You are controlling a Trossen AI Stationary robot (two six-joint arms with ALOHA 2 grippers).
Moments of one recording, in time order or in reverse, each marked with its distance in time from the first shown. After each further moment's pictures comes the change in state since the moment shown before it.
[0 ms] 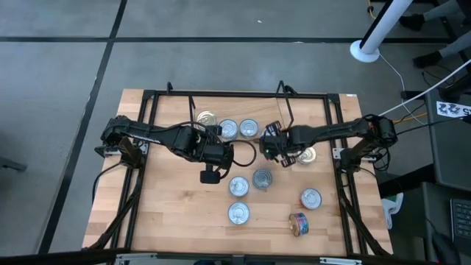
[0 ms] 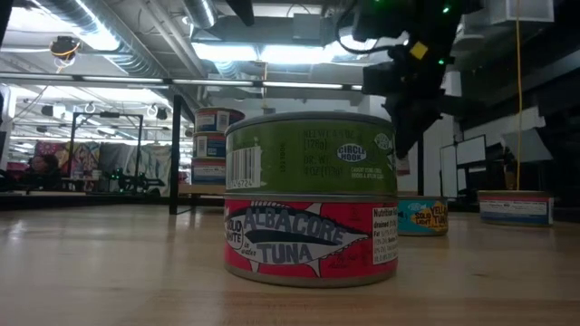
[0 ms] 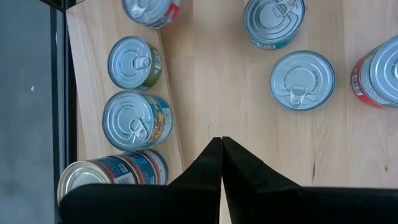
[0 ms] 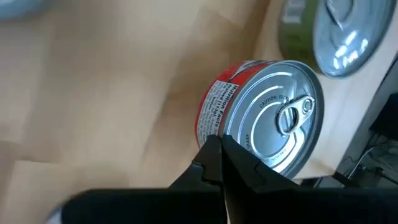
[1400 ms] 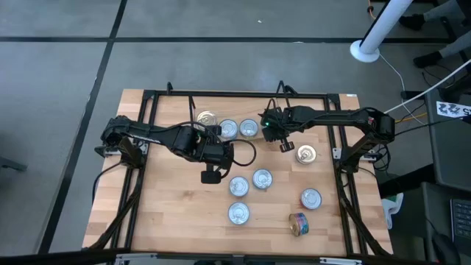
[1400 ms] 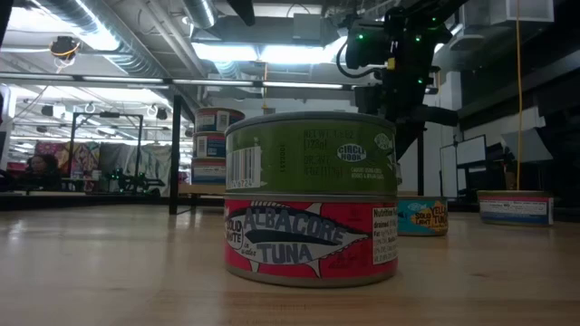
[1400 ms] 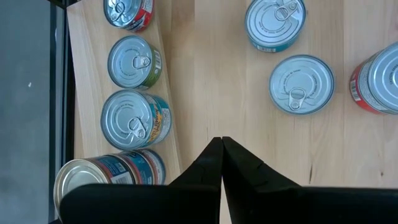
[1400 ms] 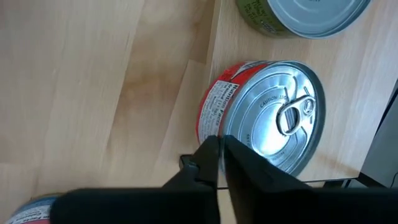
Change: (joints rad) left arm 0.000 0.000 0.000 0.005 0.000 -0.028; right arm -0.261 0.000 -0.001 0.071 -0.187 -0.155
